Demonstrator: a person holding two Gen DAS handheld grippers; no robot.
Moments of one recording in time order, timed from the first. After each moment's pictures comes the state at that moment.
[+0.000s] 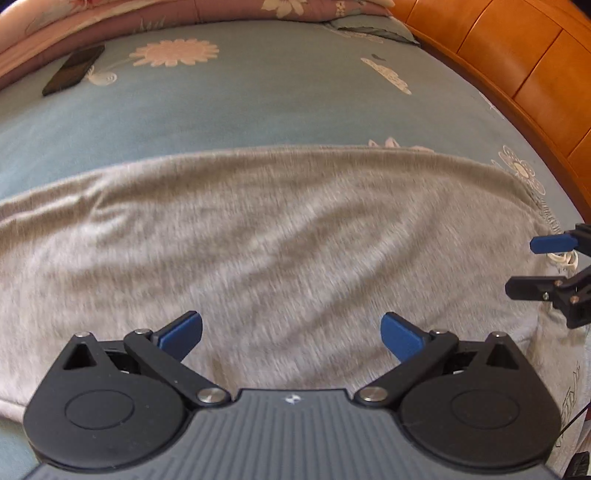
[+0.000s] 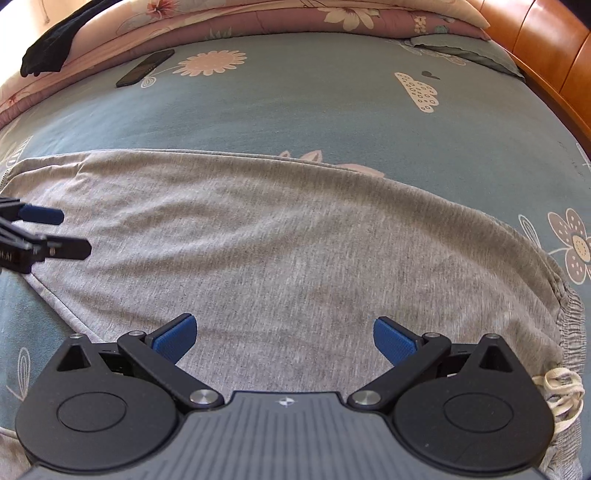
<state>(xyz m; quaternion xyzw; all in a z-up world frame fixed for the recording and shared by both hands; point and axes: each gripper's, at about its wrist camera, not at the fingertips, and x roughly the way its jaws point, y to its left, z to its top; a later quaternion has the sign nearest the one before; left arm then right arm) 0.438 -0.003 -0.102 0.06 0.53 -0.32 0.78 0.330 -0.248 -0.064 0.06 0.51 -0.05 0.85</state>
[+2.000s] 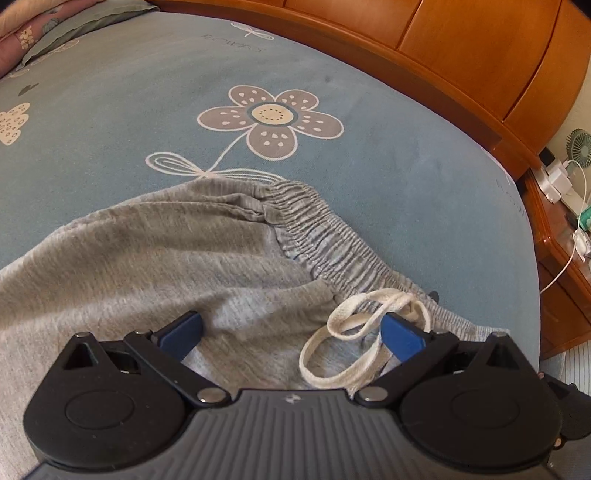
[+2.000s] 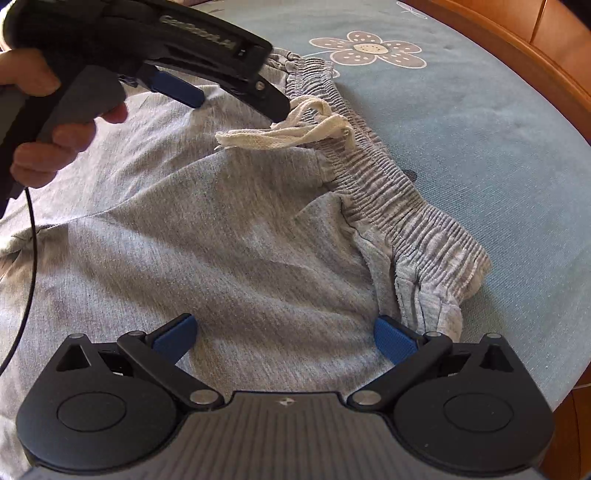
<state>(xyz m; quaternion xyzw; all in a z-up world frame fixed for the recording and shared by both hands) 0.310 -0.402 -0.116 0.19 0.47 -0.54 0.68 0.111 -0.405 -0.117 0.16 0.51 -0.18 0.82</state>
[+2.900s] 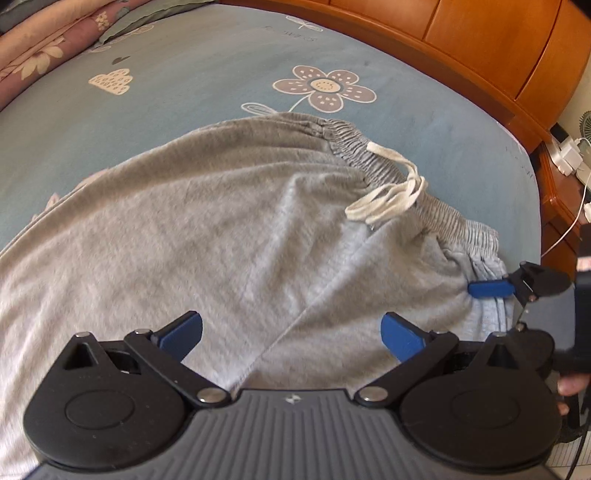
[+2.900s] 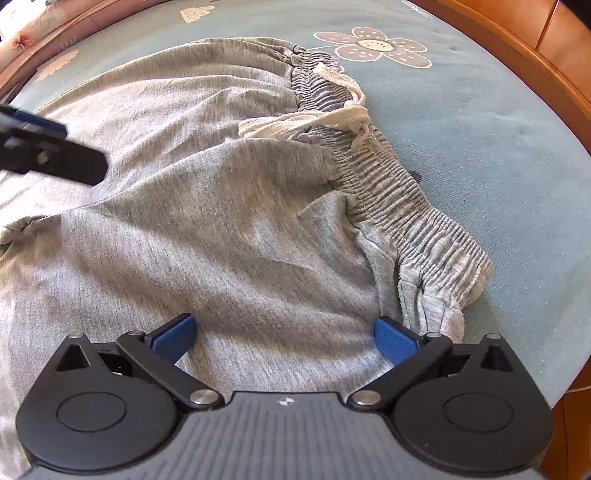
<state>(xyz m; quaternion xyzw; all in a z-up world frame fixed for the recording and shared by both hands) 0.268 -0.262 -0.063 0.21 0.49 -0.46 0.71 0.121 -0.401 -0.111 0.15 0.53 -0.19 0.81</state>
